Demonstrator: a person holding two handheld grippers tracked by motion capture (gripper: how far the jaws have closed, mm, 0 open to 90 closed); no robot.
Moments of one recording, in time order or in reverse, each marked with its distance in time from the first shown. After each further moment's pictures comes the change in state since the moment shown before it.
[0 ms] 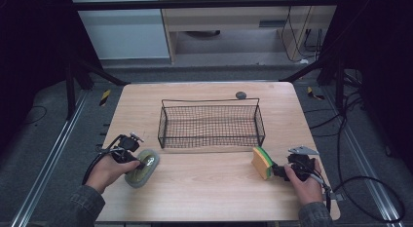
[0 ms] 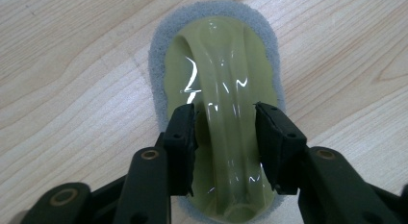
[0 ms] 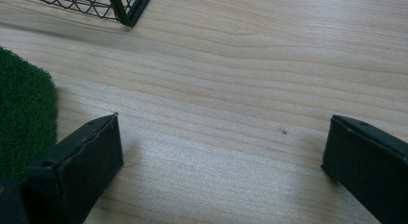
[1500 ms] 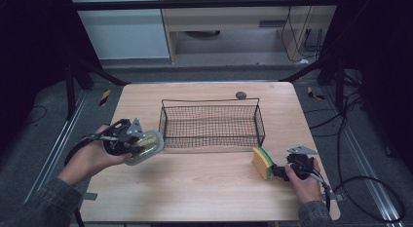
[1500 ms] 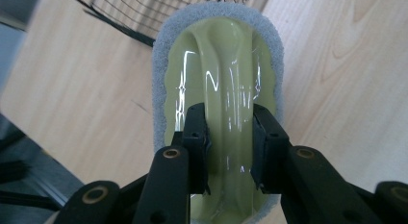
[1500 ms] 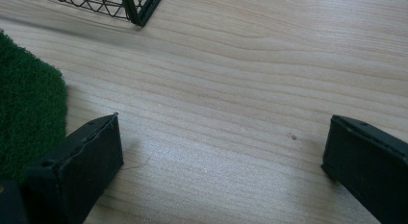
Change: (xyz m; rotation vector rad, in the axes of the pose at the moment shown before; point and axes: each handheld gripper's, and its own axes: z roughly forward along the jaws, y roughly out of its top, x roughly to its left) left arm -0.036 0.028 -0.097 -0.157 0.152 0.585; right arm 0.001 0.001 0.001 0.000 0.027 -0.023
